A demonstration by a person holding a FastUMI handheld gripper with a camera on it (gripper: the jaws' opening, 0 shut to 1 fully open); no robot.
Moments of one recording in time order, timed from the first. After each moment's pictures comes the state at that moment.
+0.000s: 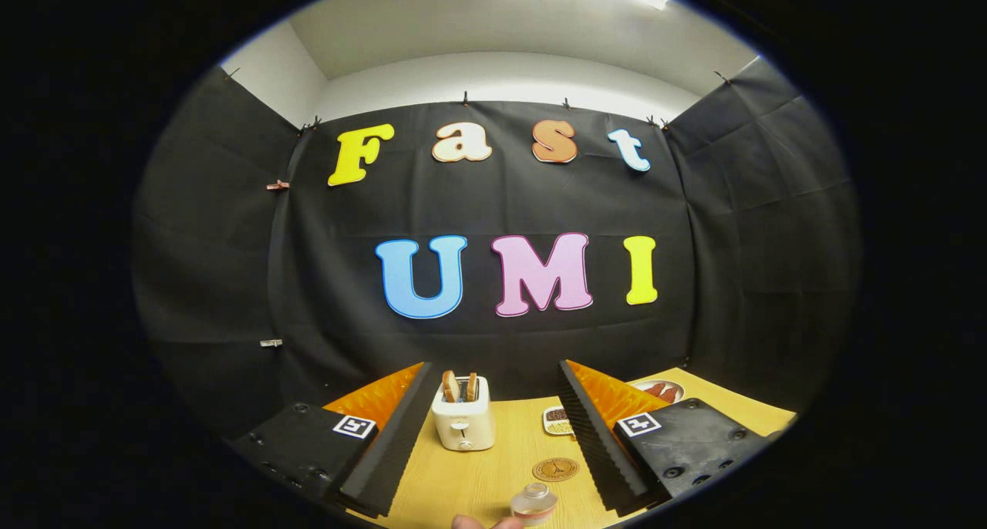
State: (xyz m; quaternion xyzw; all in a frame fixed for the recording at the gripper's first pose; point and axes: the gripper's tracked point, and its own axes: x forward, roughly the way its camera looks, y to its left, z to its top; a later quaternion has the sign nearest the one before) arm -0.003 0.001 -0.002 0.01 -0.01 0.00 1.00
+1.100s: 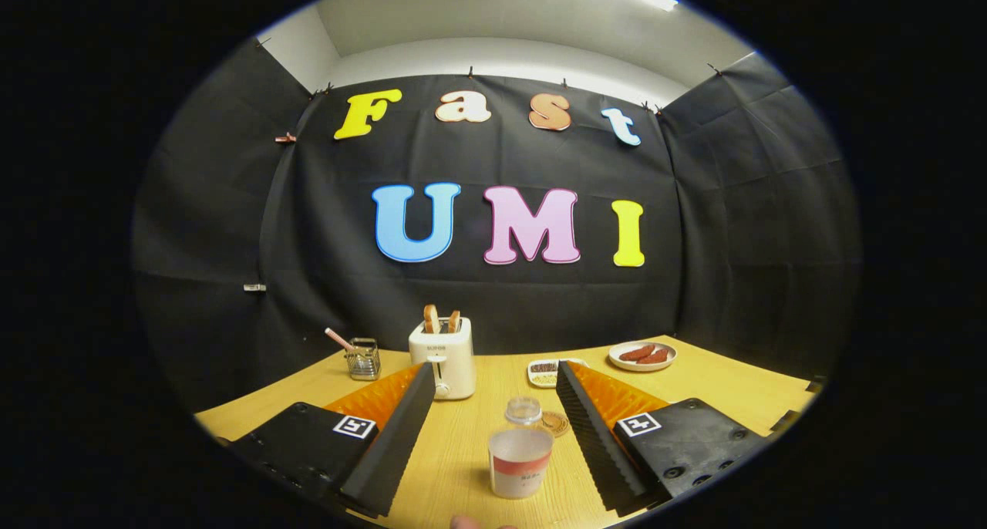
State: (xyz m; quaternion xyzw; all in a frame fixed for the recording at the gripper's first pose) arm -0.040 -0.023 -0.180 -0.03 0.04 -0.02 1.00
